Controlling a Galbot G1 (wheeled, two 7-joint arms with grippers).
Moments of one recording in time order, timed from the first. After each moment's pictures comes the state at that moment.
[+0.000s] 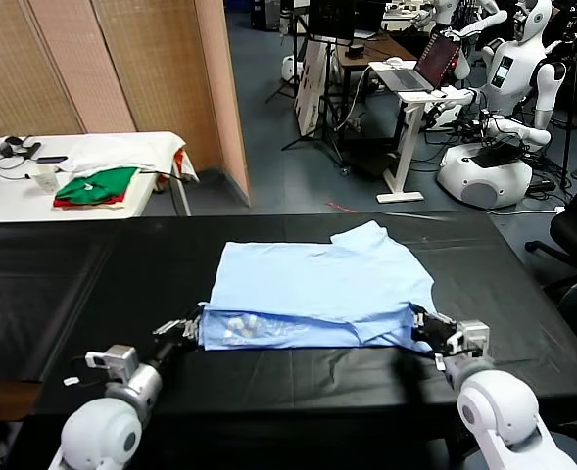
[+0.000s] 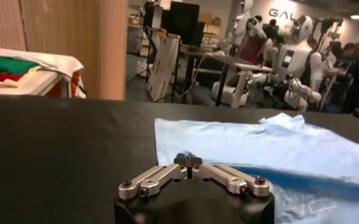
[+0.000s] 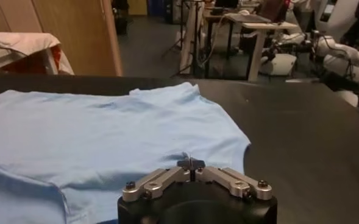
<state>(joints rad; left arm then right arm) 1.37 -1.14 -0.50 -2.01 -0.51 0.41 0.00 -1.15 1.09 0.41 1.89 0.45 -0.61 0.14</state>
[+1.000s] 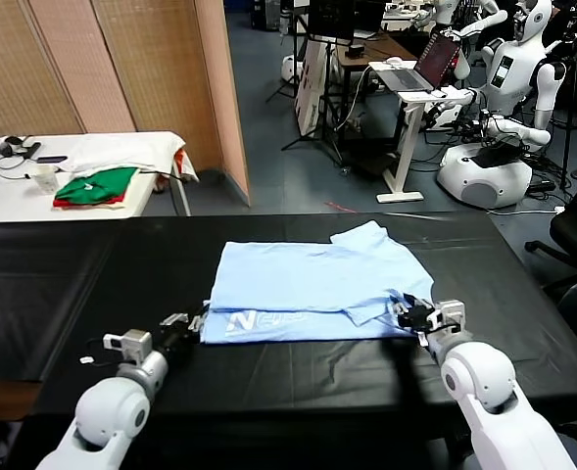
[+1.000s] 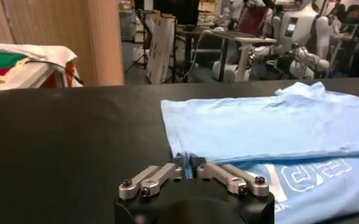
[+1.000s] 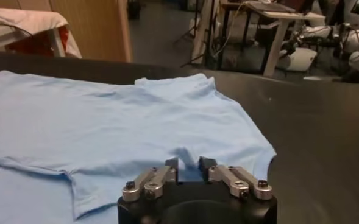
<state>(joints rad) 1.35 -1.11 -0.48 -1.95 -0.48 0.45 0.02 -1.35 1.09 0.59 2.07 0.49 -0.66 0.04</state>
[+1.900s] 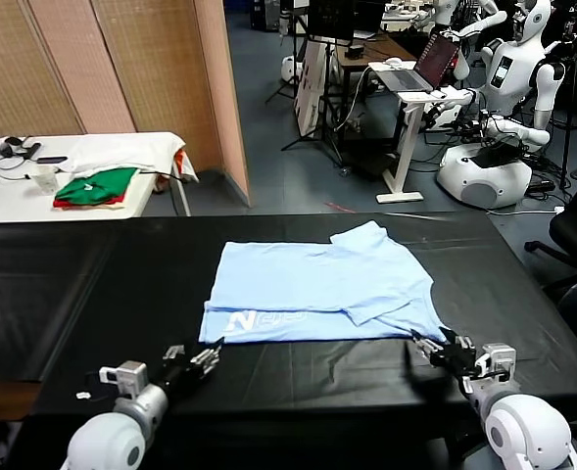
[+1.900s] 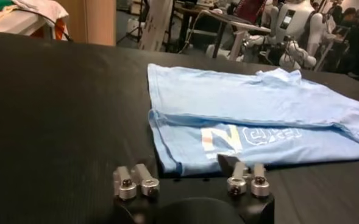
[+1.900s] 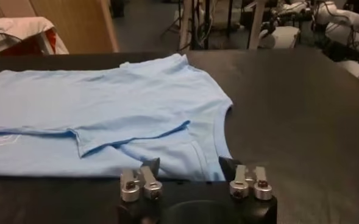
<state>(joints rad) 1.47 -1.14 -0.49 -2.01 -0.55 0.48 0.02 -1.44 1.10 0.67 2.04 0.55 -0.64 0.03</state>
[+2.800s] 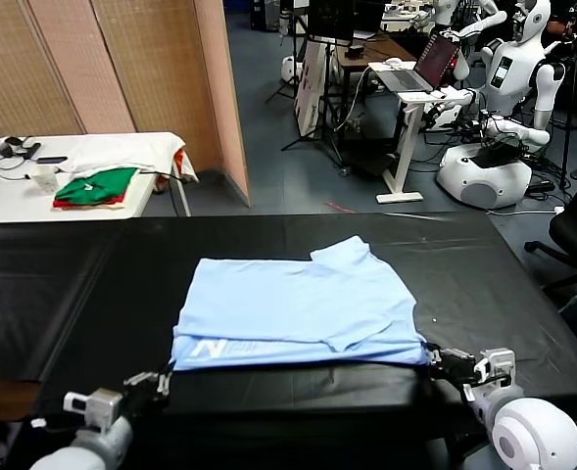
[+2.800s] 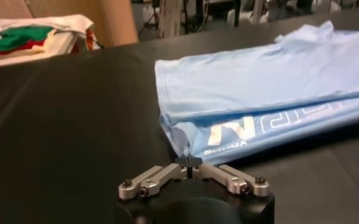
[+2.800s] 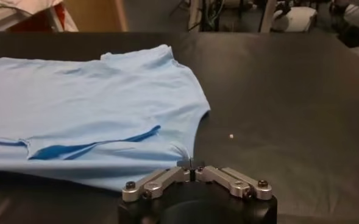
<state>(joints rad) 1.79 -1.07 -0.63 -2.24 -0.38 0.55 -0.06 -1.53 0.95 0.60 2.16 0.66 -0.74 0.08</state>
